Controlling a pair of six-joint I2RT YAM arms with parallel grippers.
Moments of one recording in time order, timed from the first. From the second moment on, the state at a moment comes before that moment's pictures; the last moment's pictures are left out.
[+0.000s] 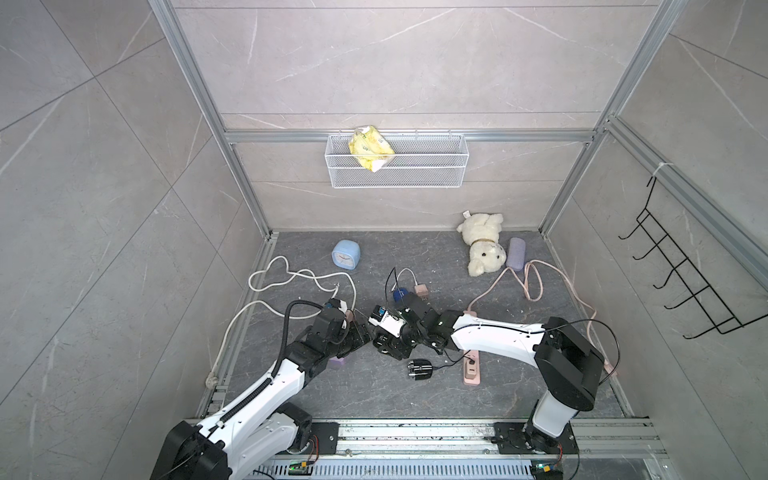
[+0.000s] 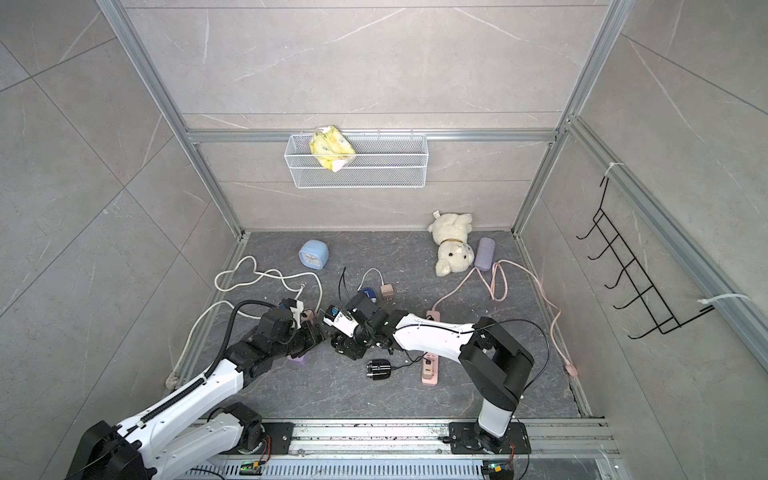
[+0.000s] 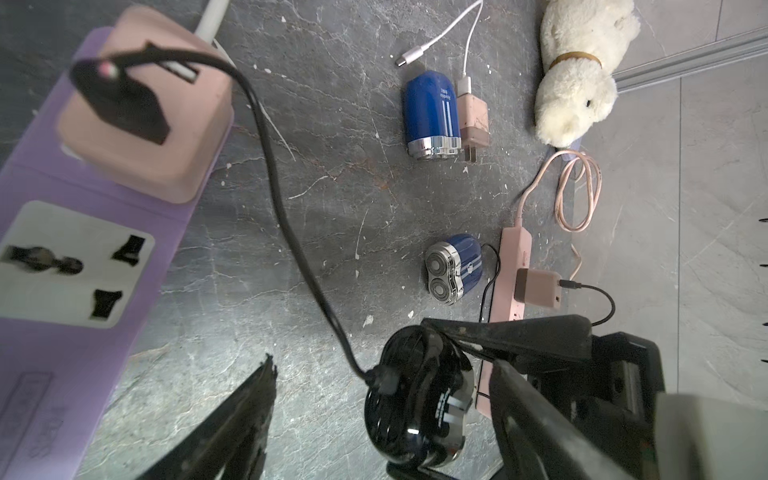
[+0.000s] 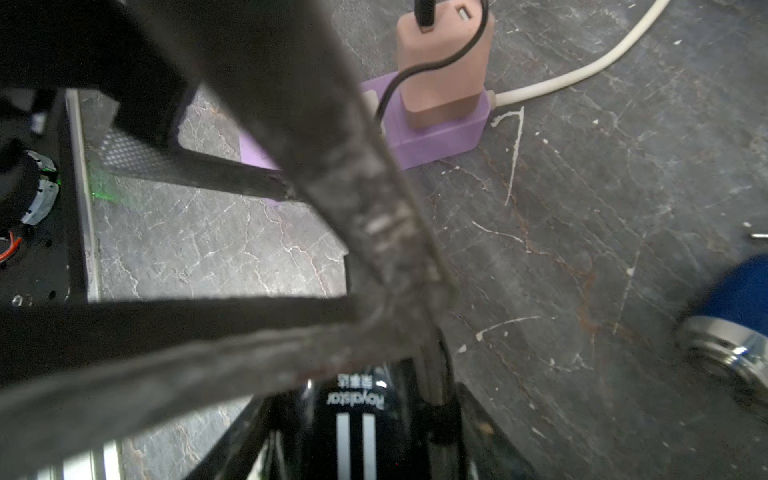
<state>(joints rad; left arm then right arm) -0.52 0.98 0.48 -0.21 0.22 -0.95 0.95 1.75 1.10 -0.24 -0.25 -0.11</state>
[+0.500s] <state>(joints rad) -0.52 1.01 0.39 -0.04 0.22 -1.05 0.97 1.67 1.02 -0.15 -0.20 -0.06</state>
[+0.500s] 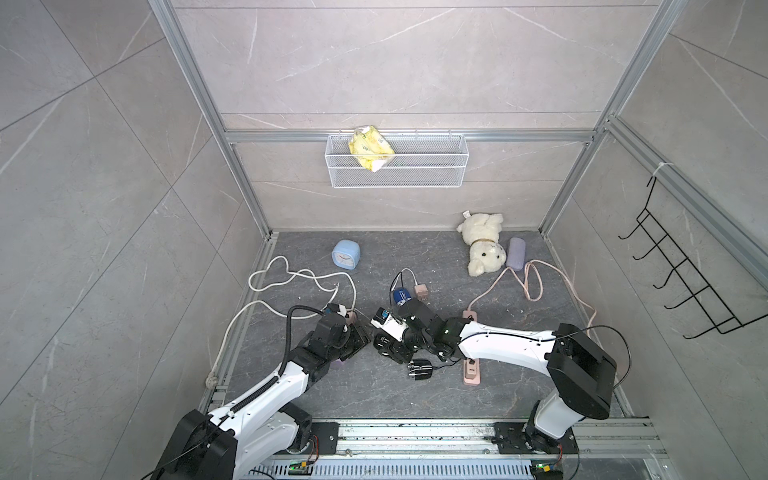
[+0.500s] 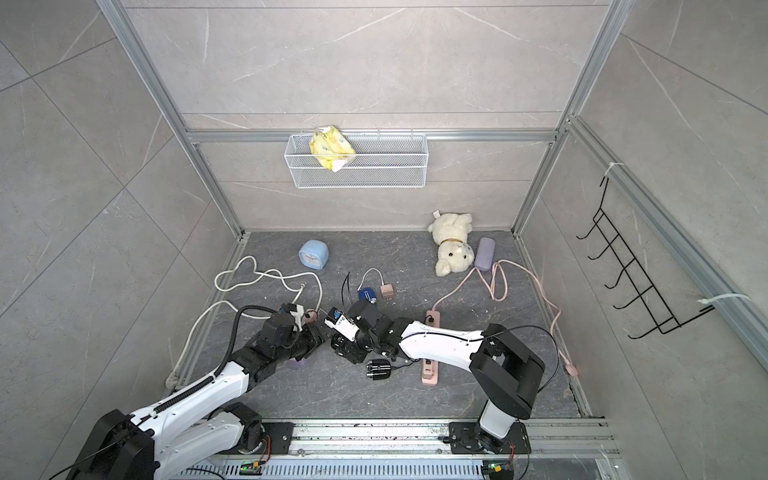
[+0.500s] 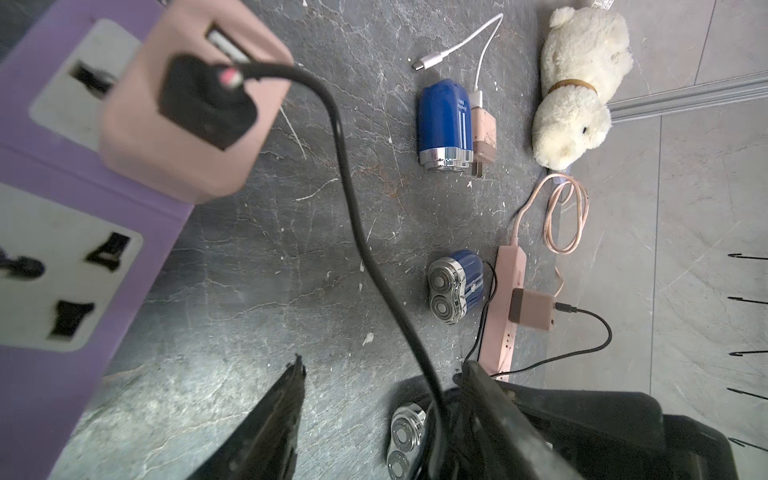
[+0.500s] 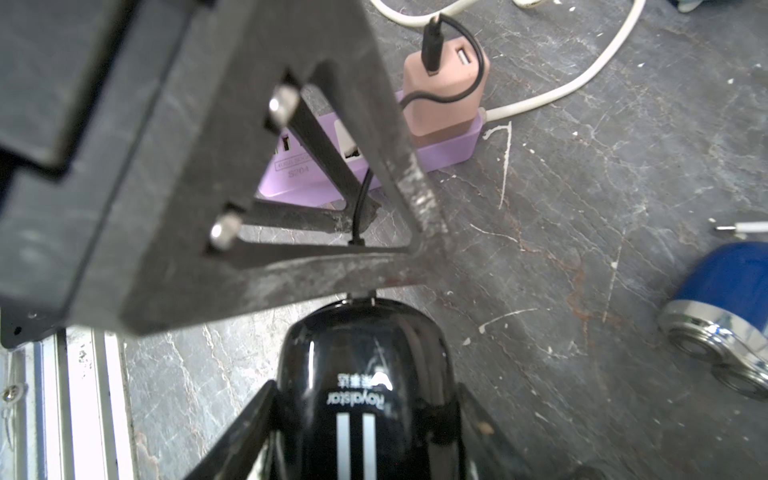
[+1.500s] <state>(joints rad) -0.52 0.98 0.32 0.12 0.20 -1.14 1.00 1.67 1.00 -0.08 -0.17 -0.02</state>
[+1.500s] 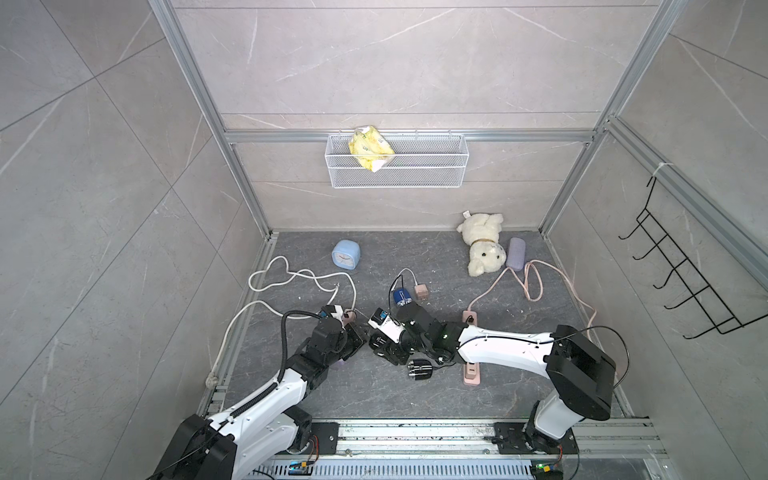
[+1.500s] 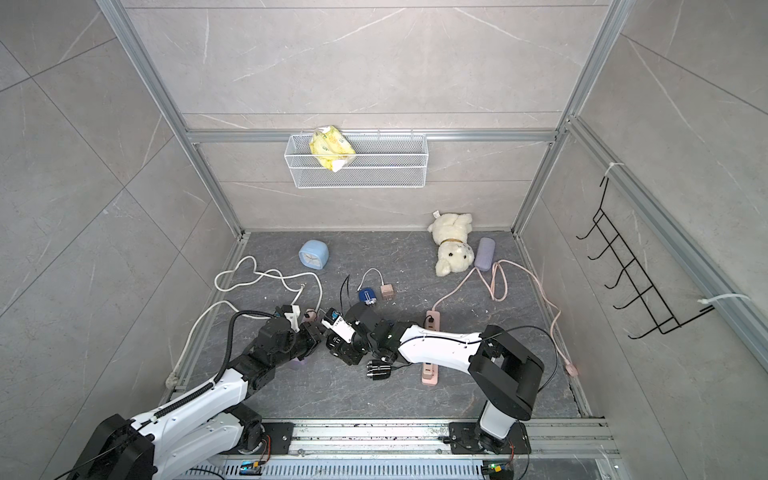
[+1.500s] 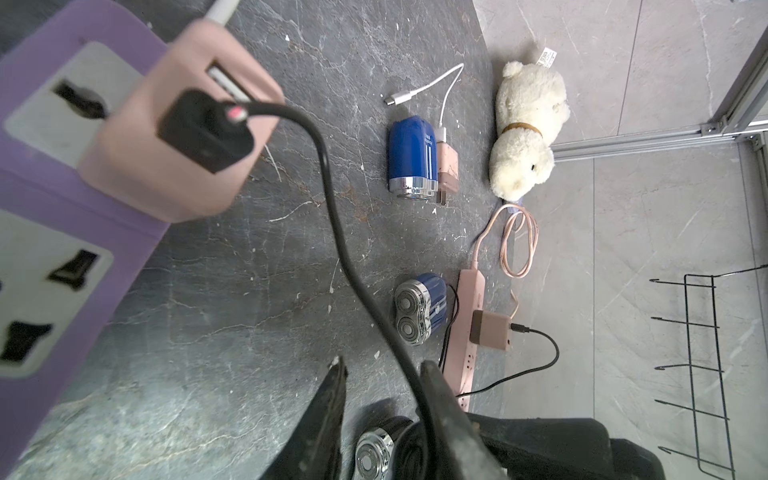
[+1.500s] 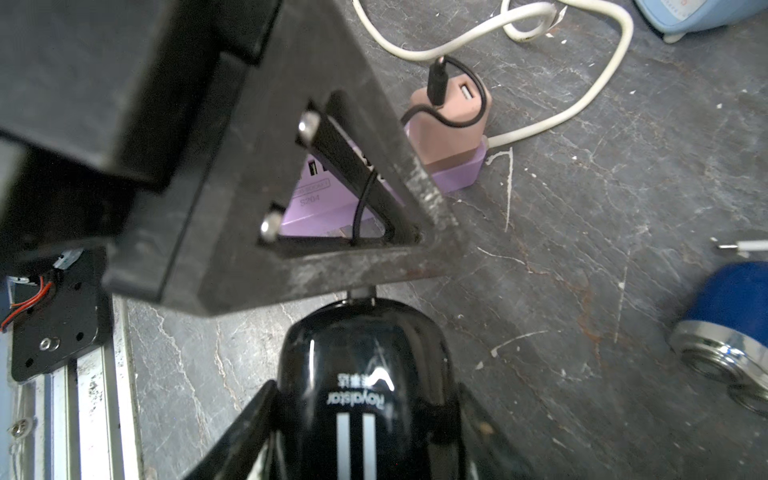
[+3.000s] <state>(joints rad) -0.53 0.92 0.30 0.11 0.16 -1.15 1.01 1.63 0.90 -0.17 -0.07 0.02</state>
